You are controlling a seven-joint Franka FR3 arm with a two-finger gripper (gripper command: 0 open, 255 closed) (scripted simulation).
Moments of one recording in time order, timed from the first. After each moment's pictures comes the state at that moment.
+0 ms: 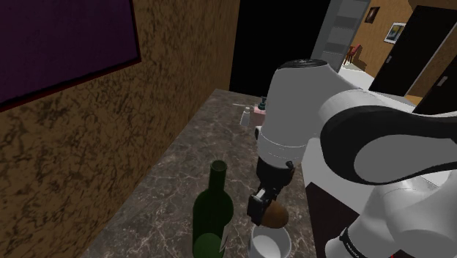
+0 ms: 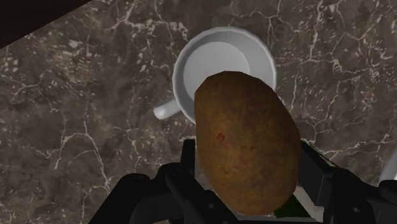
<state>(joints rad) 0.35 -0.58 0.40 -2.50 0.33 1.89 0.44</state>
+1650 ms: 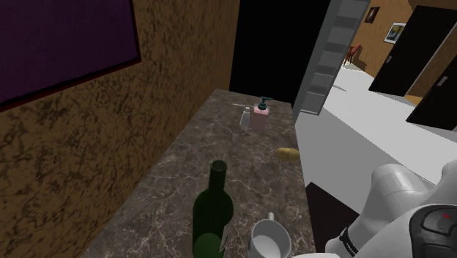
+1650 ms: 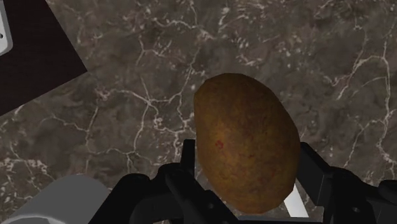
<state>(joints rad) 0.50 -0.49 0.84 -2.39 0.52 2.01 0.93</state>
